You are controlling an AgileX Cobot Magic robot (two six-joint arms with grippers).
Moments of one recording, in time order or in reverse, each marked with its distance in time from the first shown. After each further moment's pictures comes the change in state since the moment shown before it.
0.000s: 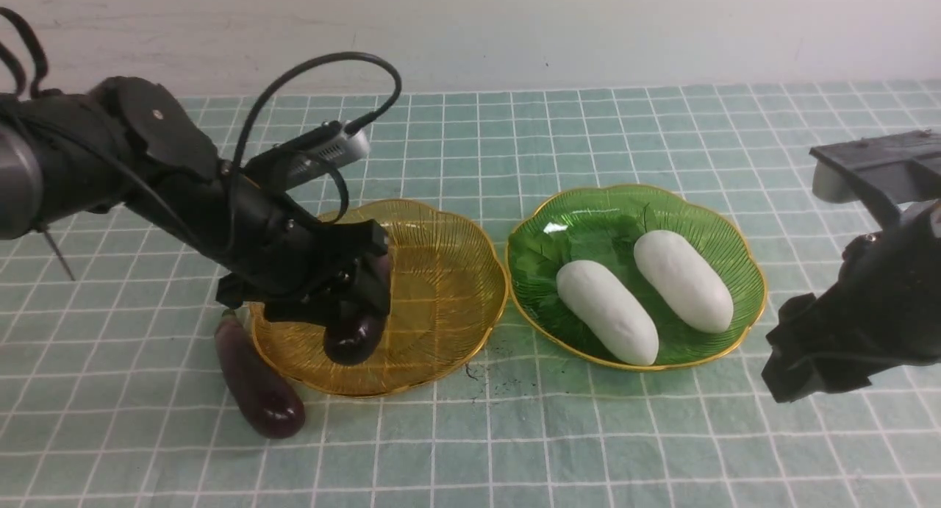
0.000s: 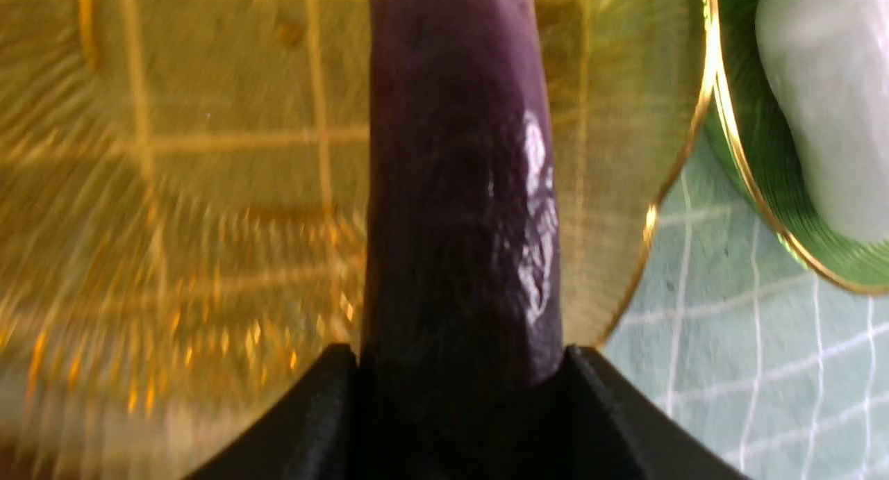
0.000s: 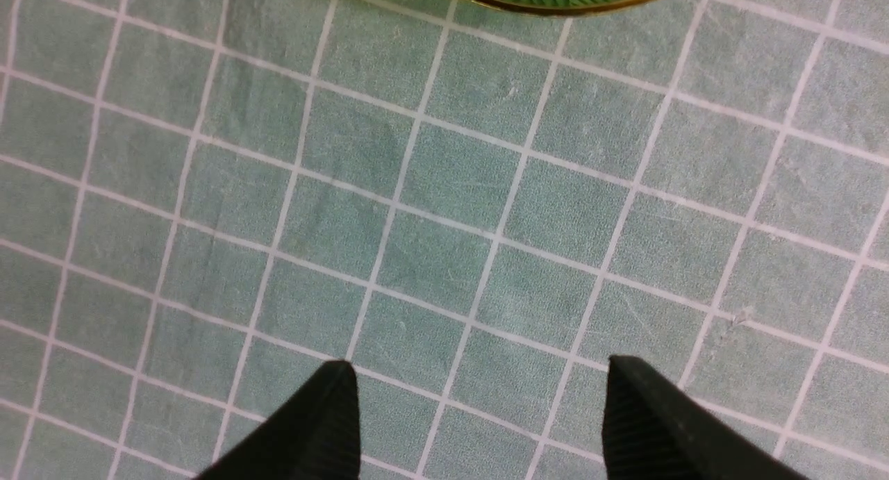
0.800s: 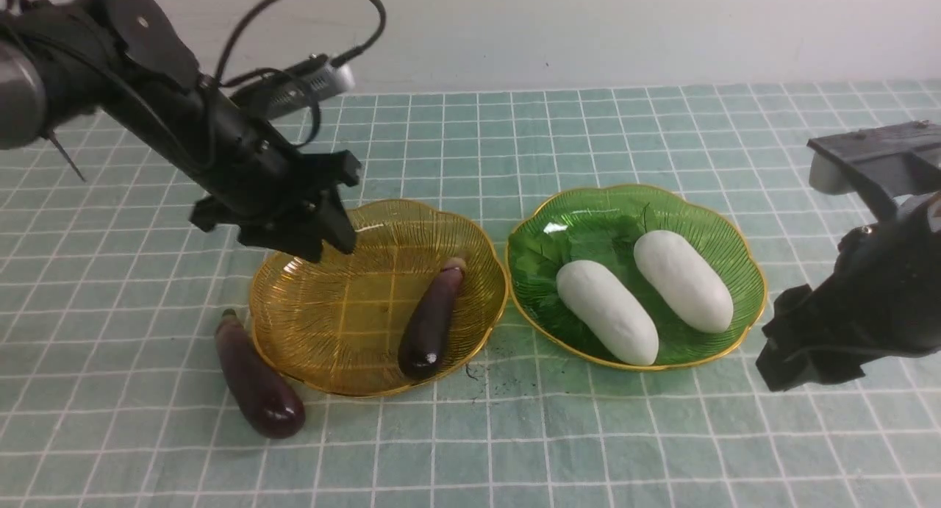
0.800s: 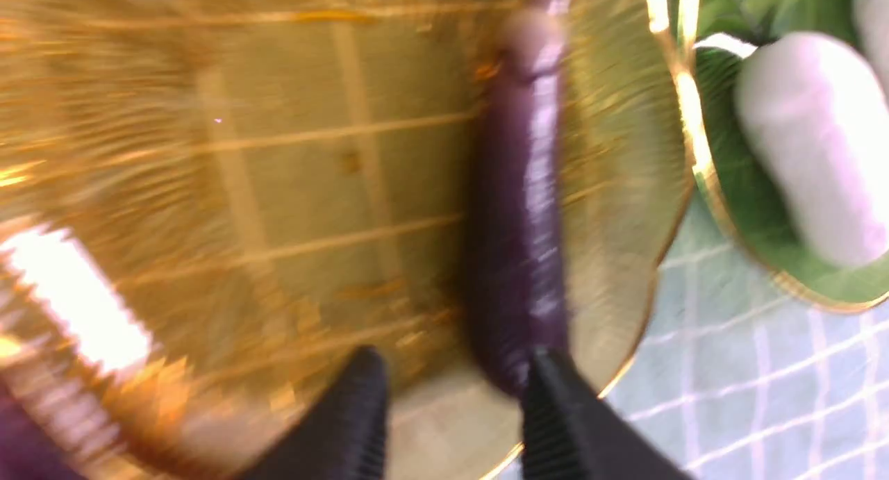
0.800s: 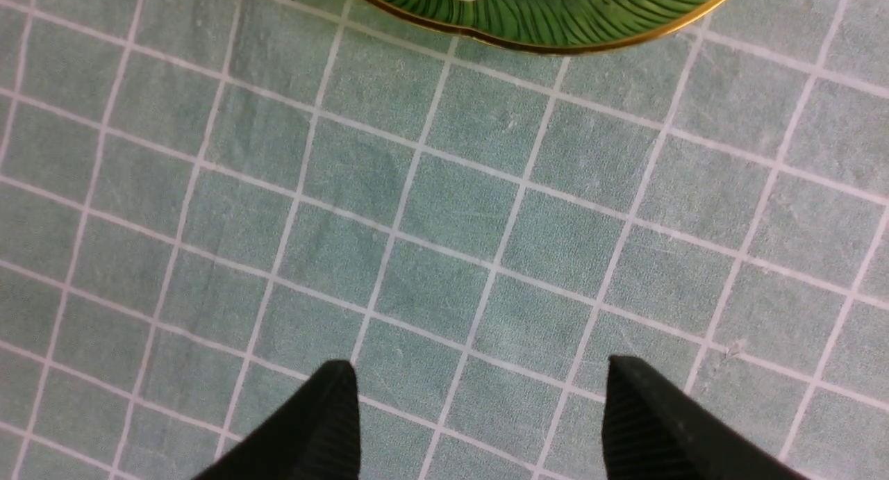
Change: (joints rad) right arm 0.000 0.000 0.000 -0.001 -0.035 -0.017; left arm 0.124 0.068 -0.340 0.152 0.329 0.004
